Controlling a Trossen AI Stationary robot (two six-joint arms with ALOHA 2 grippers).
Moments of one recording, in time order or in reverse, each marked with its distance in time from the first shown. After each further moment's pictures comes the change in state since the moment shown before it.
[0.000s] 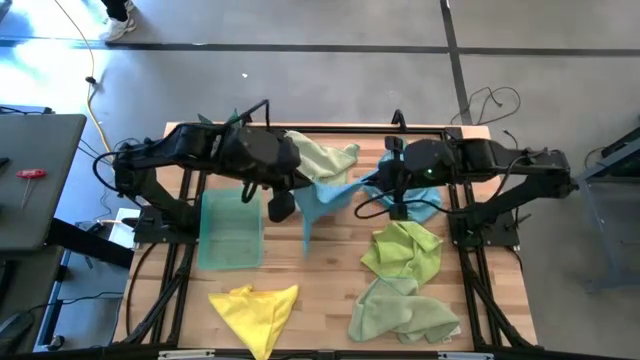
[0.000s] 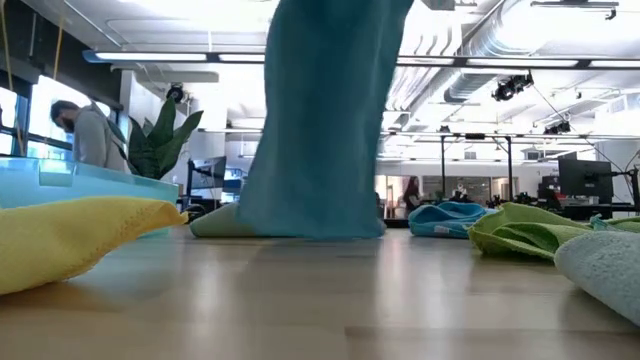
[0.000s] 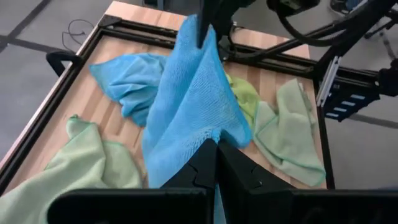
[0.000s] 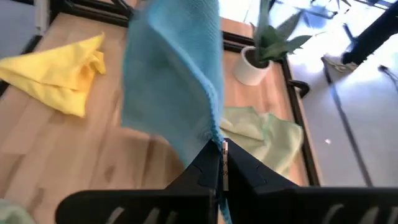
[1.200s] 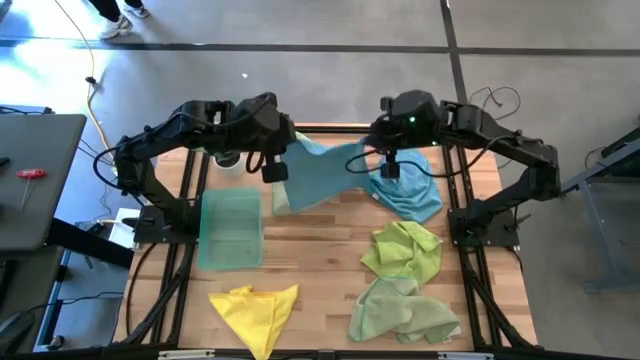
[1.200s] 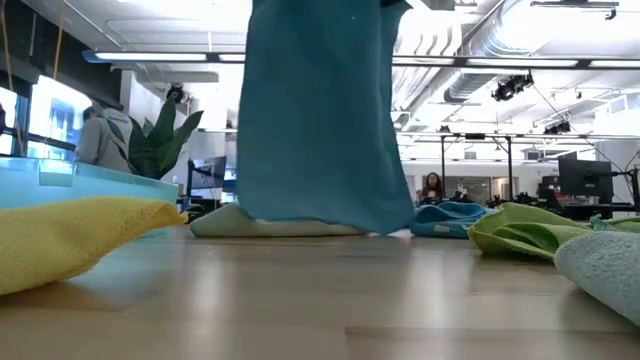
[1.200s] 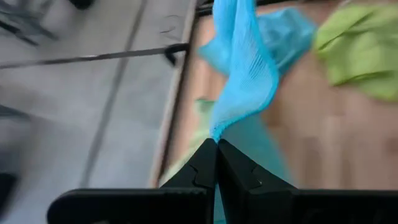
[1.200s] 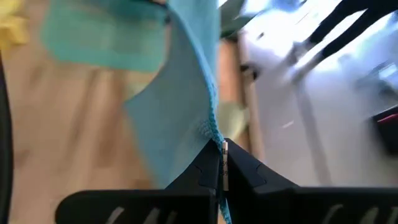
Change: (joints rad) left arm 0.183 -0.008 0.000 -0.121 -0.179 0.443; right arm -0.324 0.097 0.126 -0.085 -0.161 -0.214
